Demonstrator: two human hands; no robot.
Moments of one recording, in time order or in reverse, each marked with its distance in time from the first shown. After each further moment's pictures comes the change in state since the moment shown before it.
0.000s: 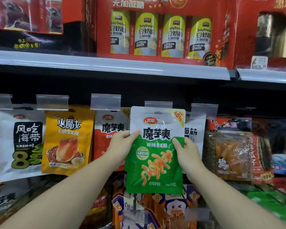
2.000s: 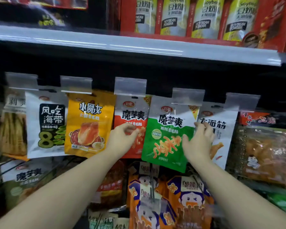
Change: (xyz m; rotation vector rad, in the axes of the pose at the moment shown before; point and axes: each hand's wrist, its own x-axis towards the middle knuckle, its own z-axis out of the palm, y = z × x) left_hand 0.020 -0.052 -0.054 0.486 0.272 0.130; right_hand 0.018 0.007 0.045 -0.579 0.213 -0.225
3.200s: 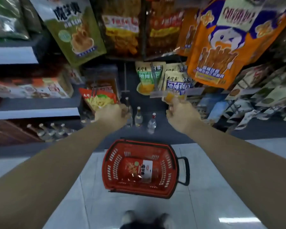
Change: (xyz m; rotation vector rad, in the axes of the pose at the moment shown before) left_hand -0.285 -0.371 -0.215 0.731 -0.898 -0.136; right_hand -0.461 -0.059 0.190 -0.431 -0.880 0.026
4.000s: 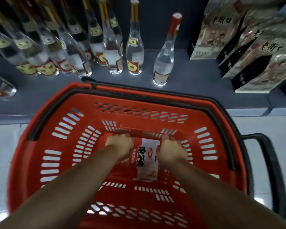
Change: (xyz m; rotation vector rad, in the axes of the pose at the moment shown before) left_hand 0.104 -0.103 0.631 0.316 -0.538 0.115; right_hand 0.032 0.148 0.622 -0.001 -0.482 0.325
